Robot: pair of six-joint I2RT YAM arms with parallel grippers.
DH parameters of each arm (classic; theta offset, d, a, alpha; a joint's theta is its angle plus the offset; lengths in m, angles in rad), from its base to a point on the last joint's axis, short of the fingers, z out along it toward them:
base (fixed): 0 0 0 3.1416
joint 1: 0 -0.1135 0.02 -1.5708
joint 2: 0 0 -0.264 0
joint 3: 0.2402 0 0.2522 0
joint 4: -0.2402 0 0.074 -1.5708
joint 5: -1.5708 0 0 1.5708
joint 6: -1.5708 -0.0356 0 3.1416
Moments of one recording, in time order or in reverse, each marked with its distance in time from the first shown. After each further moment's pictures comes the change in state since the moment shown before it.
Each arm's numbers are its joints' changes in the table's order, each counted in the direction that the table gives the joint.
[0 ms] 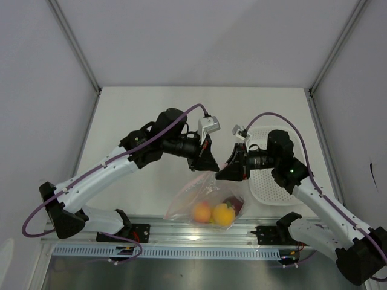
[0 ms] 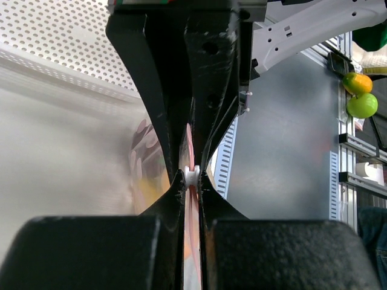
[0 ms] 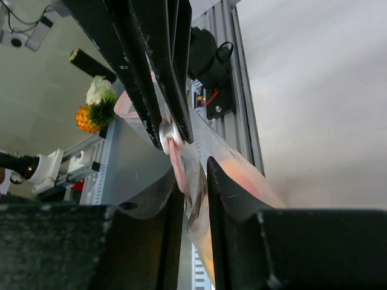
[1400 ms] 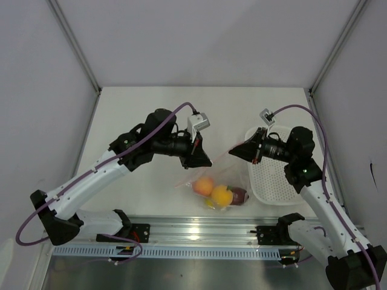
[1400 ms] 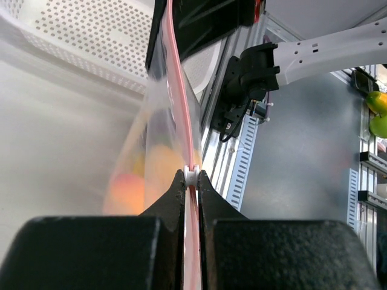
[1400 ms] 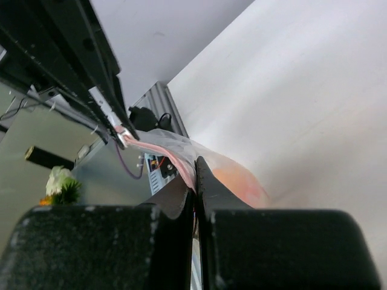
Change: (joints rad) left arm -0.036 0.069 -0.042 0.005 0.066 -0.001; right arm 0.218 0.060 0.021 0.054 -0.137 -0.120
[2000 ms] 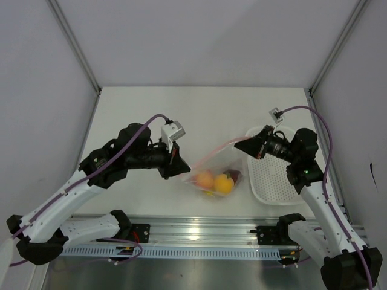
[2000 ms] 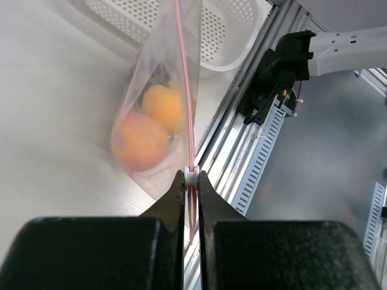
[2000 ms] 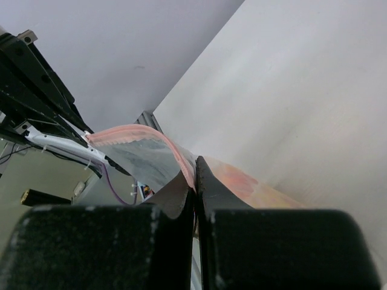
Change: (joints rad) left arm -0.012 0.245 -0.103 -0.149 0.183 0.028; right arm 0.106 0.015 -0.058 0.077 -0.075 -0.103
